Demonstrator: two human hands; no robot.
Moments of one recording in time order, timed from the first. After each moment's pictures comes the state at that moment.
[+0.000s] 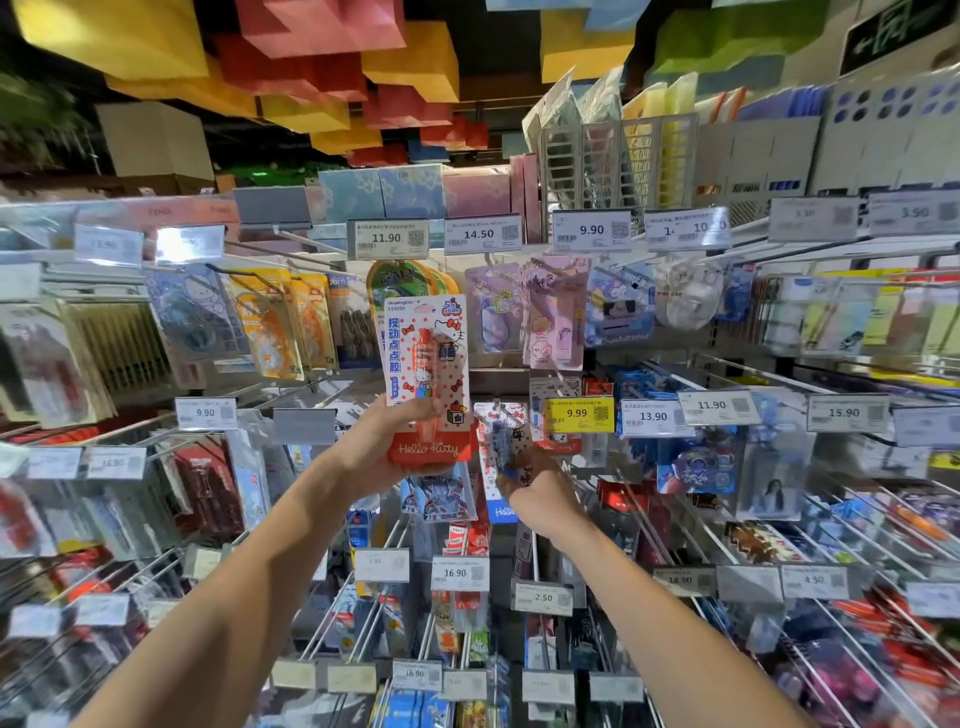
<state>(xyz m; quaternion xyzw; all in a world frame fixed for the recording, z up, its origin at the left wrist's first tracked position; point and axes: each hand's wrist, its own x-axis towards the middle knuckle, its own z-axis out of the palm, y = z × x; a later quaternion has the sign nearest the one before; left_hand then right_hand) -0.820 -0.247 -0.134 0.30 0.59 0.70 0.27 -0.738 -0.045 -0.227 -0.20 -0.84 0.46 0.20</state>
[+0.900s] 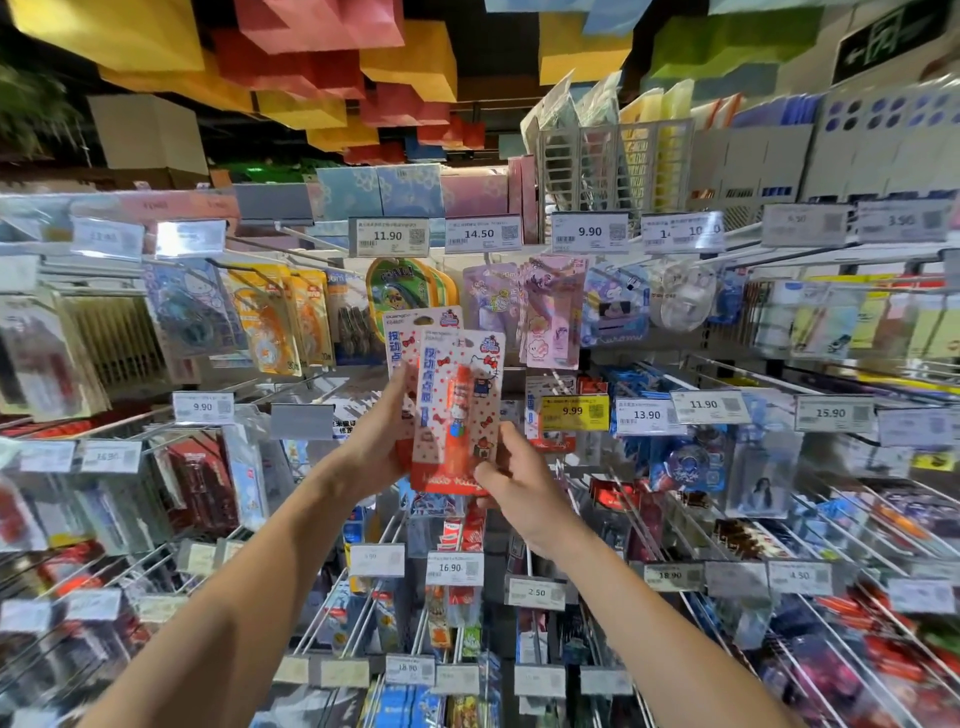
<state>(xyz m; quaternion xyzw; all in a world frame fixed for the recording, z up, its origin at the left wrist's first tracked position) -0.813 -0.238 -0.133 0.25 0.60 0.70 0.28 -0.701 -0.088 -0.196 0.01 -0.74 0.64 0.21</state>
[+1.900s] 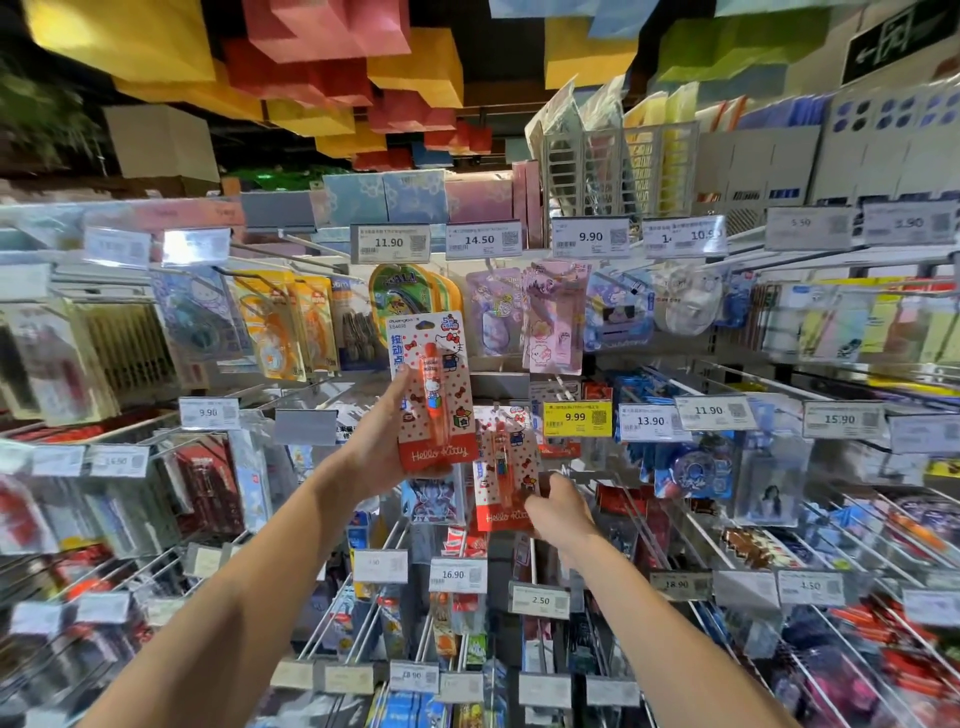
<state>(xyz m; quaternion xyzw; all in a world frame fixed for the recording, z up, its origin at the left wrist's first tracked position) -0.819 -0.236 -0.130 0.20 0.60 0.72 0.29 -0.725 -0.038 -0.240 -0.27 -0.77 0.56 0.15</state>
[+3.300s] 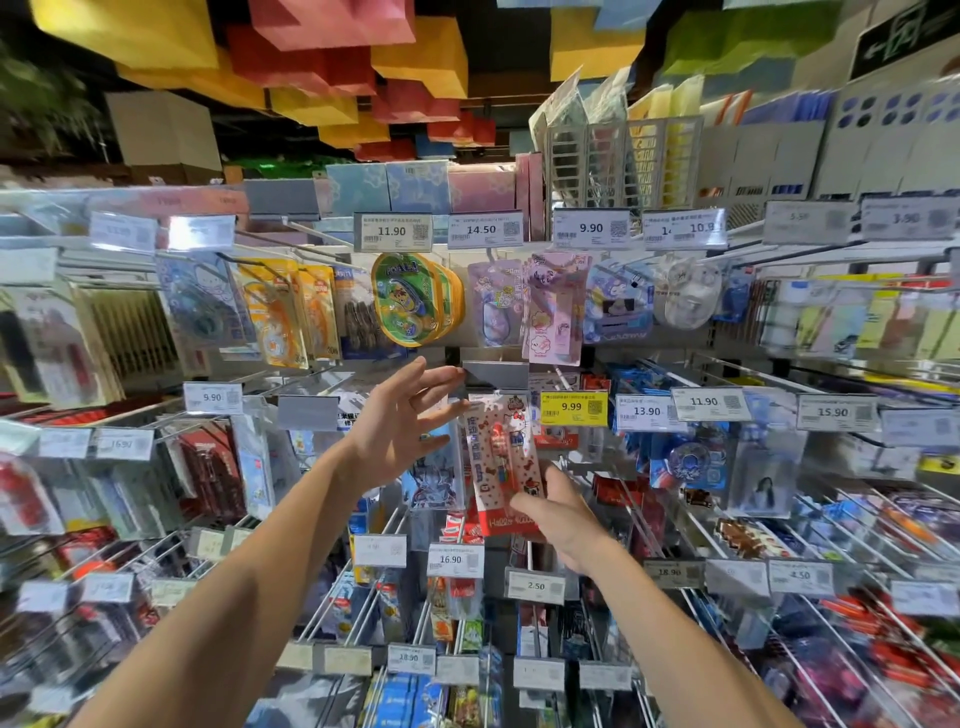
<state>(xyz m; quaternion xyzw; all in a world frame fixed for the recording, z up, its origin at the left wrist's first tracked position) -0.802 -0.237 -0.128 0.26 0.55 0.74 0.28 -0.696 -0.044 -0.239 -0.14 -0.74 0.64 0.12</state>
